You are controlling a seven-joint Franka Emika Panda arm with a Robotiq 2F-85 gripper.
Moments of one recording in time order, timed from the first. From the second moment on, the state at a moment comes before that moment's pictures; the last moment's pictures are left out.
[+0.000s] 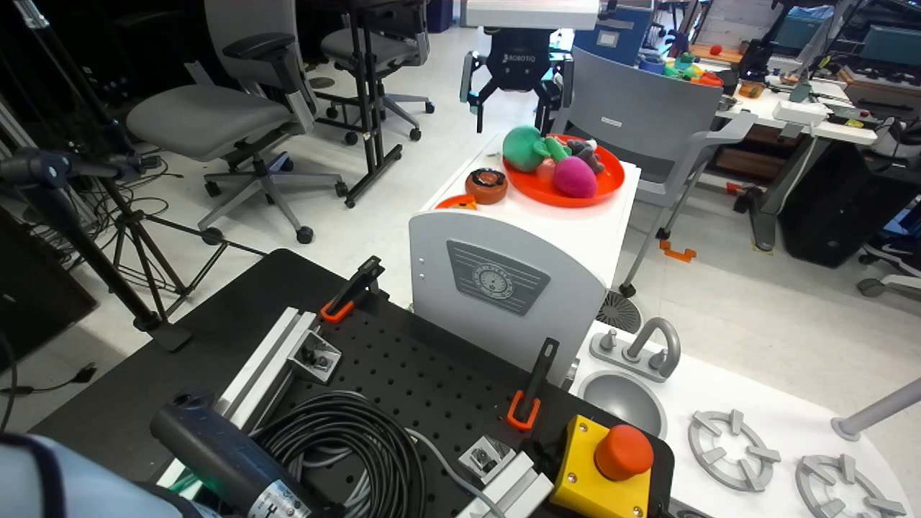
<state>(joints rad) 0.08 0.38 0.06 -1.96 -0.15 2.23 -0.18</state>
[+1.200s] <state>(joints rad) -0.02 0.37 0.06 -1.94 -0.01 2.16 -0.30</state>
